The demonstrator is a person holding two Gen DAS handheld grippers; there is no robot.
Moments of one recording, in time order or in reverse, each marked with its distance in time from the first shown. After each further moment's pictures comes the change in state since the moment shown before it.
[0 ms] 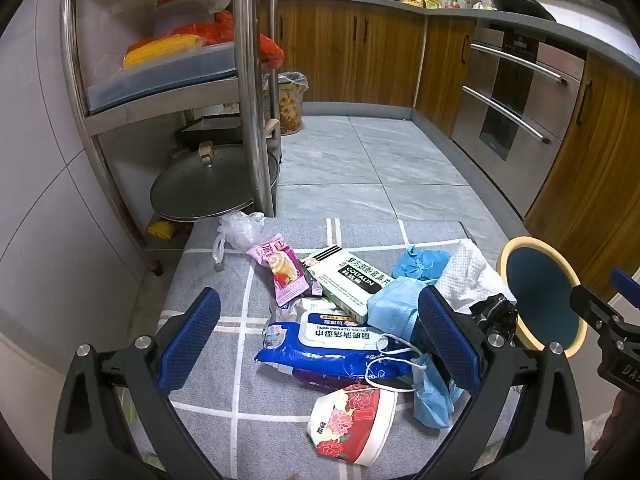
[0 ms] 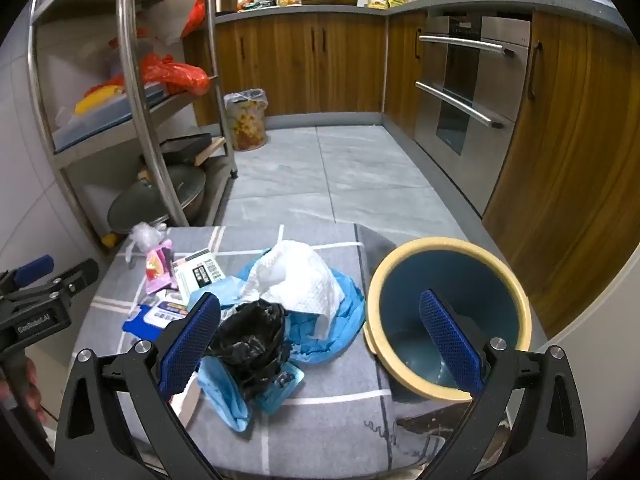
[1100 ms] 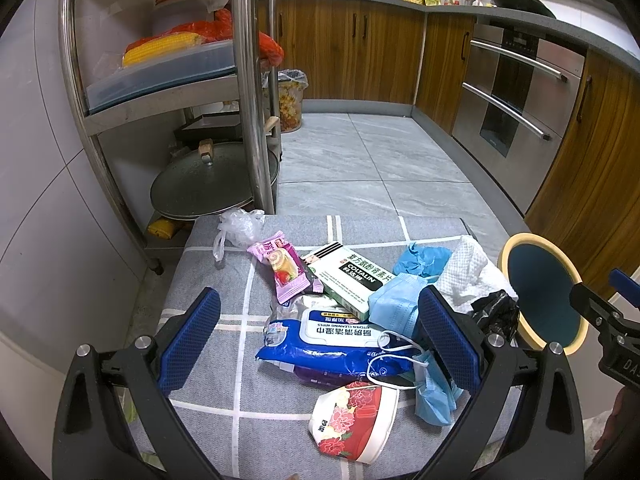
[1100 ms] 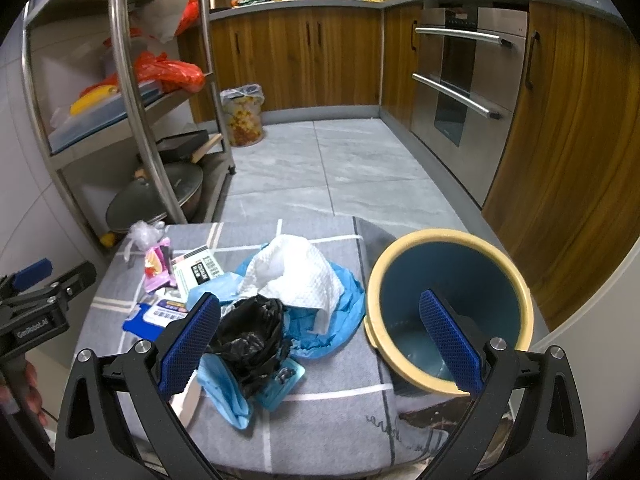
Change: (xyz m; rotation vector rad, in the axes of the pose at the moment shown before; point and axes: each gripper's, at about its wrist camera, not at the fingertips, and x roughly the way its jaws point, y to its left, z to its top) left arm 0.000 0.000 -0.001 -0.003 0.002 -0.002; right arm 0.003 -0.004 -0.002 0.014 0.016 0.002
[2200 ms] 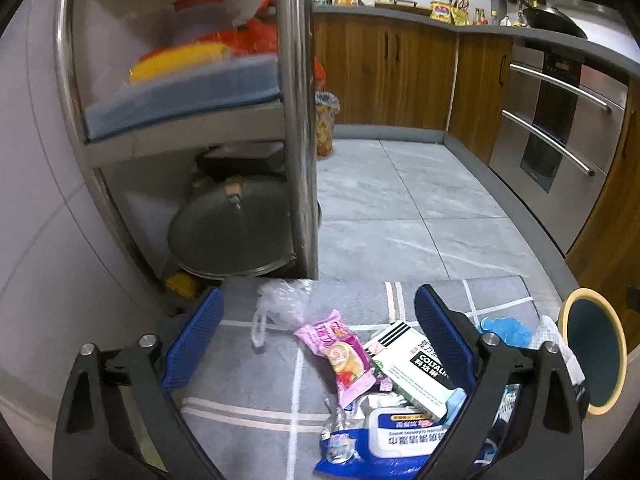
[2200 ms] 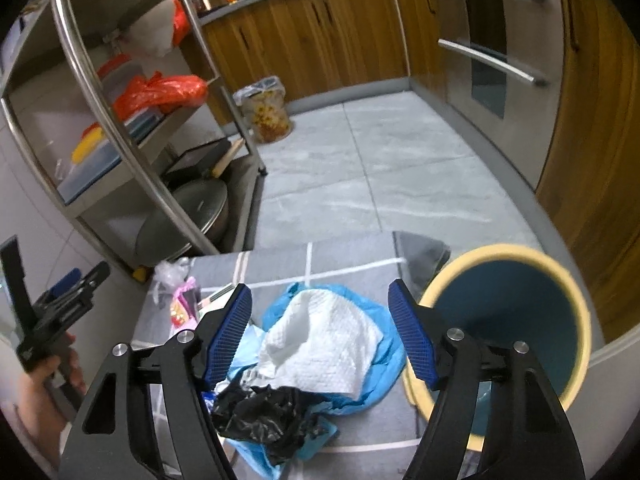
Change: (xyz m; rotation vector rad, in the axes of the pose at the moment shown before) left arm 0.085 0.055 0.062 -0.019 -0.045 0.085; right arm 0.076 -0.025 0.071 0.118 0.129 0.210
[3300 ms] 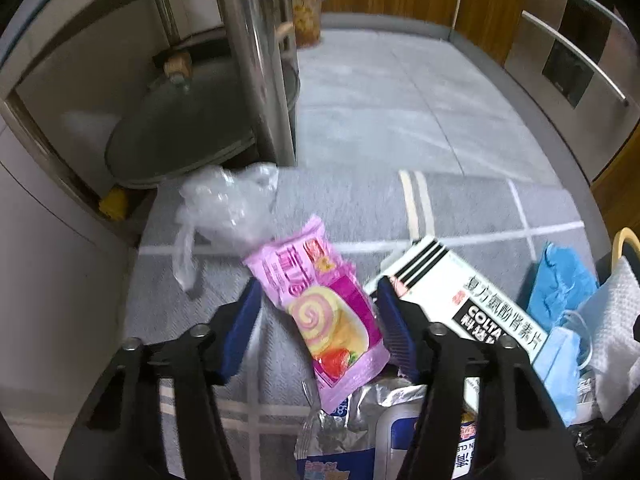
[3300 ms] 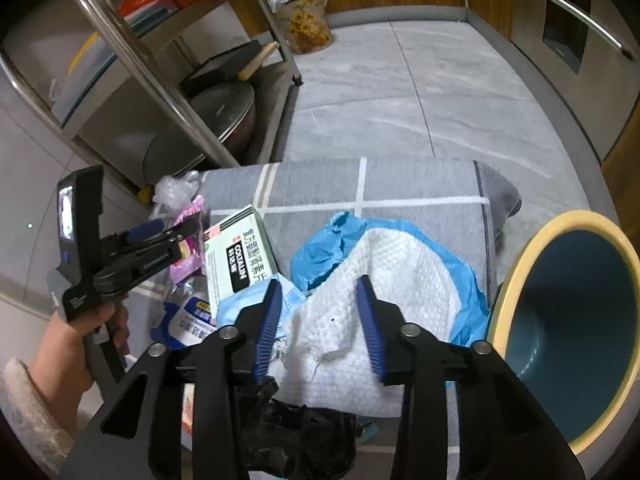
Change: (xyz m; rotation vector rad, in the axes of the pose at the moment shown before) left arm 0.129 -0.027 -0.040 0.030 0.370 -0.026; right arm 0.096 0.035 -0.015 -0.089 0.306 0.098
